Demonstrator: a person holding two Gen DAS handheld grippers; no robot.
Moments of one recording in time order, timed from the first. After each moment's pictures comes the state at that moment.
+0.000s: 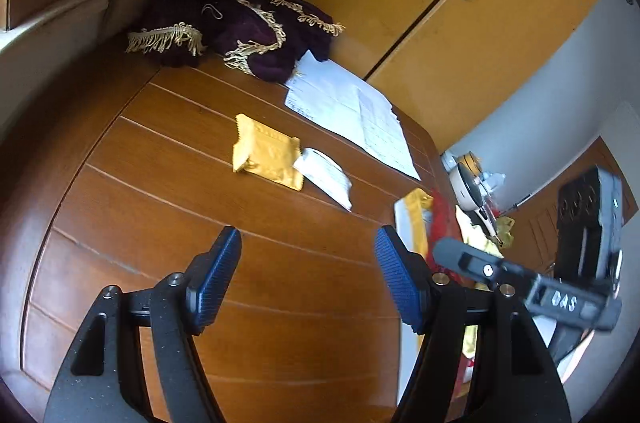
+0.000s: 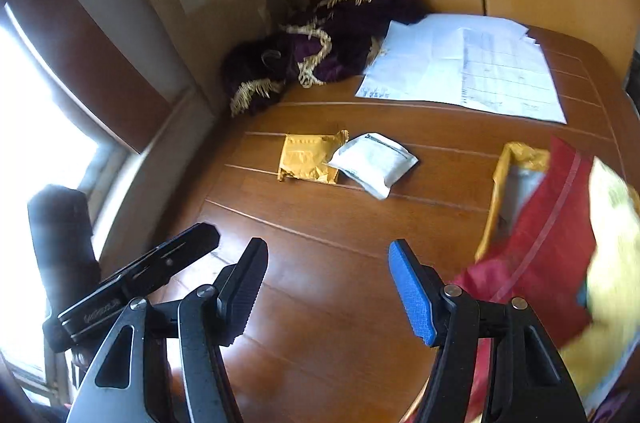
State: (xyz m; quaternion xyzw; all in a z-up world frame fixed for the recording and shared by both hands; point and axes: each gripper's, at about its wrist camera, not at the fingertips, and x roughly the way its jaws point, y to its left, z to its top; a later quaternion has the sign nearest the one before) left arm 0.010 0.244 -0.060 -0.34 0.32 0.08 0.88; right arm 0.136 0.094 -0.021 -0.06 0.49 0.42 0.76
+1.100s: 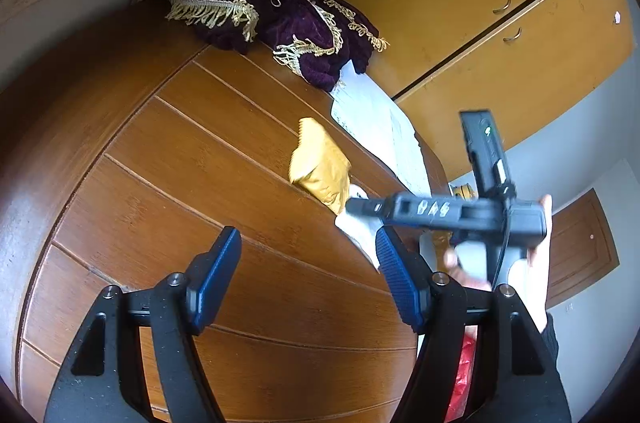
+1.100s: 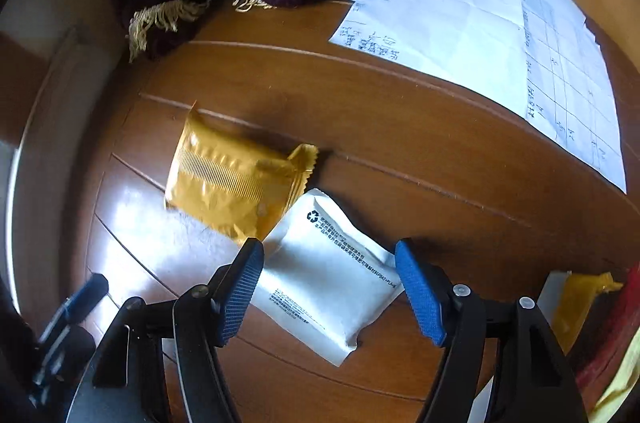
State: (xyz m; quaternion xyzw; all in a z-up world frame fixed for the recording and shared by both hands) left arm 0.002 0.301 -0.093 -0.42 0.30 0.09 0.85; right arm 0.214 0.206 -0.095 -0.20 0.59 0.33 0.71
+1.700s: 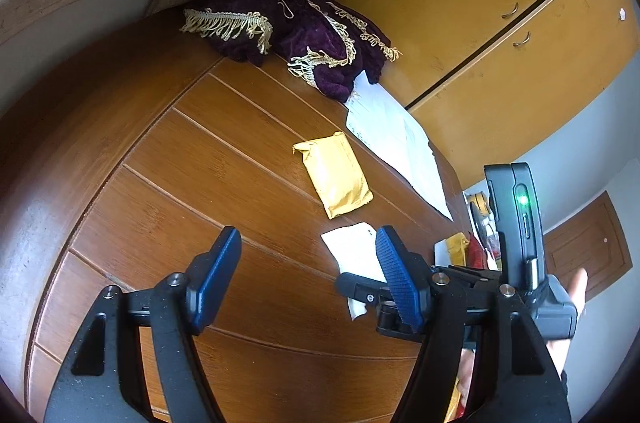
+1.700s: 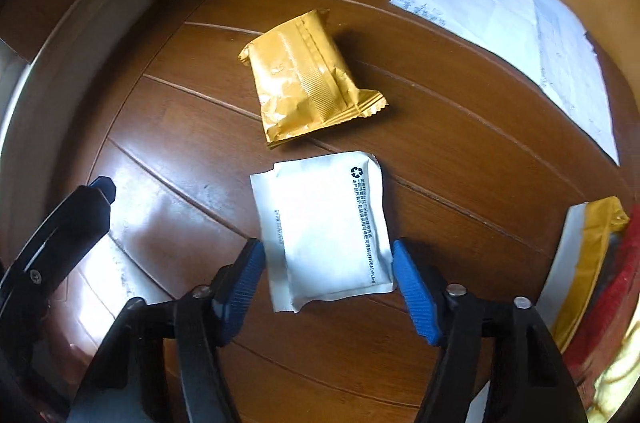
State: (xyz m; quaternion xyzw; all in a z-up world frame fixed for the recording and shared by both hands) left arm 0.001 0.303 -0.095 -0.40 0.30 0.12 0.86; right arm 0.133 0.190 -0.082 -0.25 0.57 0.33 0.71
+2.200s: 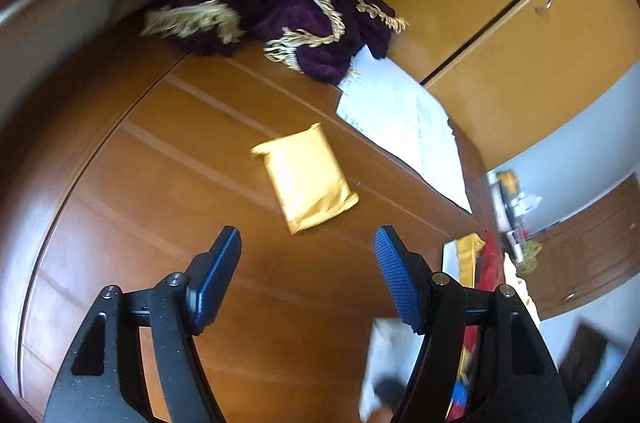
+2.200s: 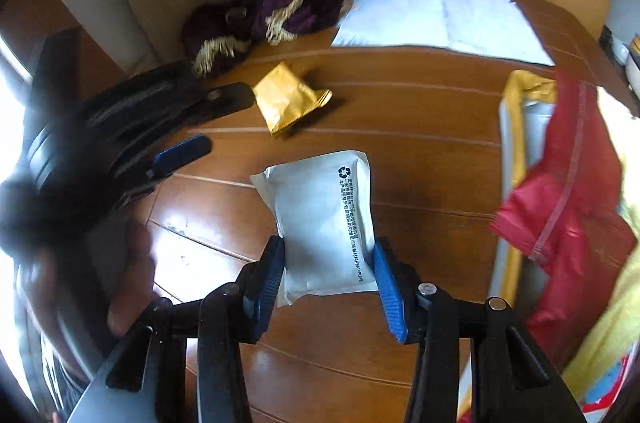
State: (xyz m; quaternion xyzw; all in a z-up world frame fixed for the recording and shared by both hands) left arm 0.070 0.277 -0.086 -0.36 0.38 0.15 0.84; right arm 0.067 0.077 -0.027 -0.06 0.51 0.33 0.79
